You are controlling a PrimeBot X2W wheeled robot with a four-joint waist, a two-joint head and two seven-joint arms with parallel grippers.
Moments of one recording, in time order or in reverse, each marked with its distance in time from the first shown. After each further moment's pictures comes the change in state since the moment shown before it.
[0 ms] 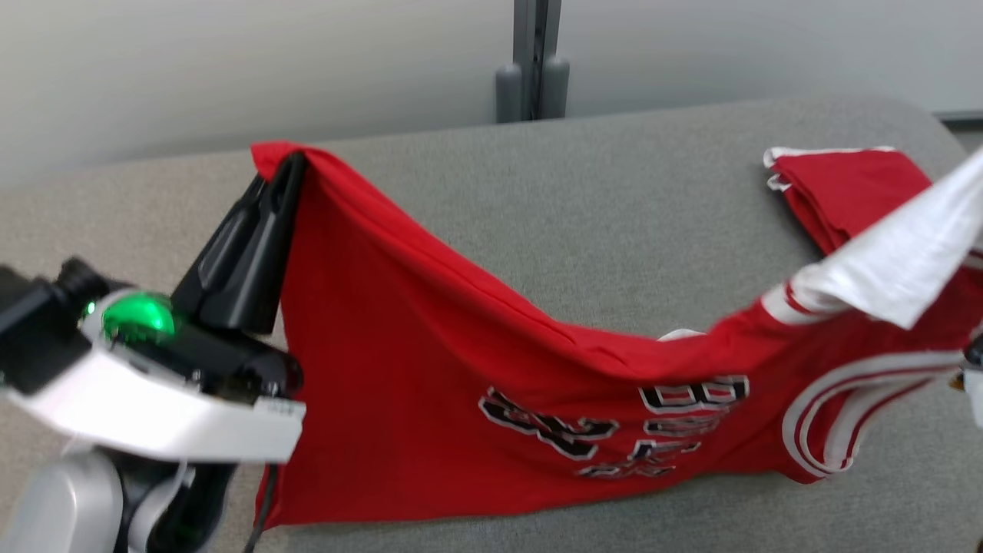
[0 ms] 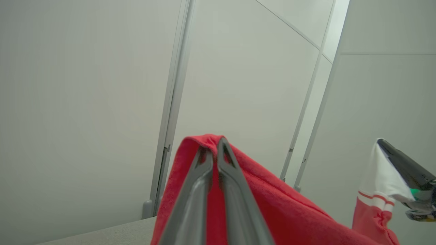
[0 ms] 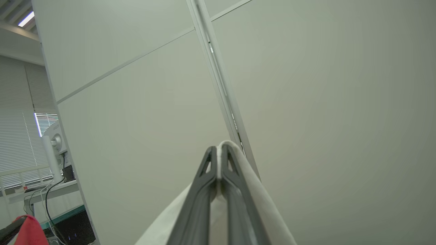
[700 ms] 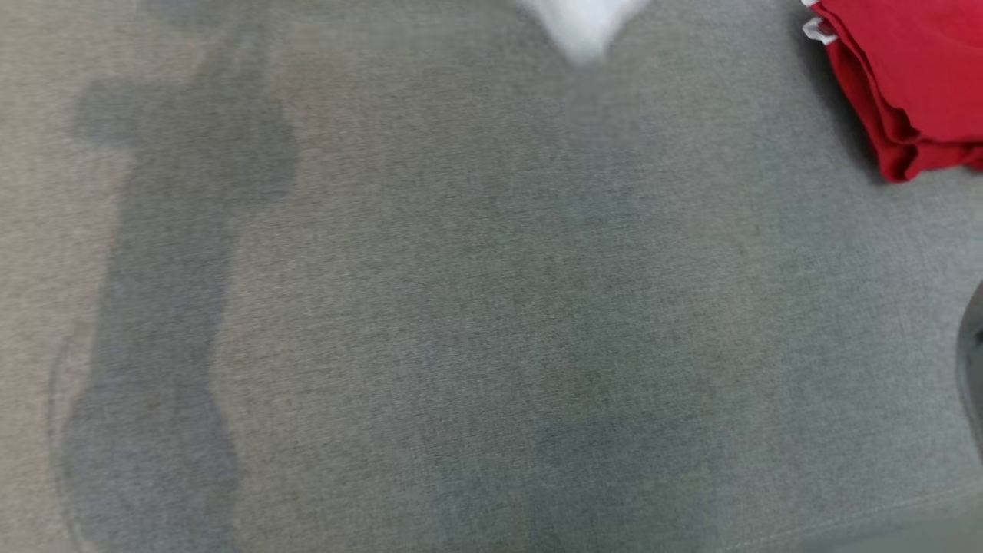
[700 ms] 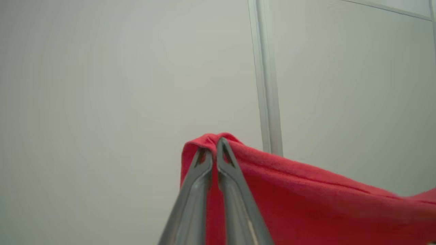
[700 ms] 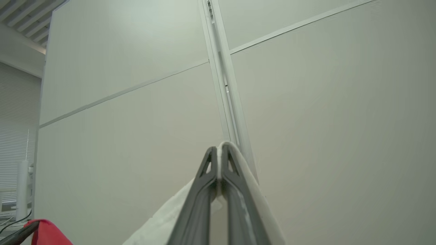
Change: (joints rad) left arm -1.246 0.128 -0.015 0.956 0.252 -0.142 -0.145; right arm -1.284 0.046 0.221 0.882 -0.115 0.000 -0.254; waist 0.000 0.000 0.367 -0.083
